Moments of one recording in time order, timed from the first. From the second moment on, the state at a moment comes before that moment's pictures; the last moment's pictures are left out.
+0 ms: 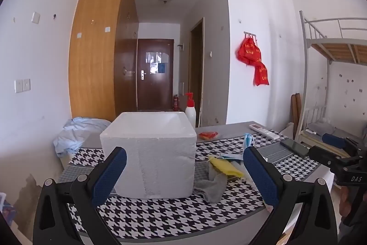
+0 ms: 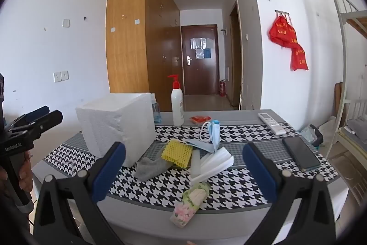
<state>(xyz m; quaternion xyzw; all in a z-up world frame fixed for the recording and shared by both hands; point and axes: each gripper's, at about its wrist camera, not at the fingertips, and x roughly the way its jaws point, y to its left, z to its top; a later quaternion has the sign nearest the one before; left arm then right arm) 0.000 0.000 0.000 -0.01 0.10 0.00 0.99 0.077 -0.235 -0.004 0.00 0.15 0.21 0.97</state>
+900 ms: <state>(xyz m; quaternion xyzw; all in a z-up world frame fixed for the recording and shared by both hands) 0.009 -0.001 -0.002 0.00 0.11 -0.01 0.99 0.083 -0.237 -0.008 0.00 0.15 0.21 0.97</state>
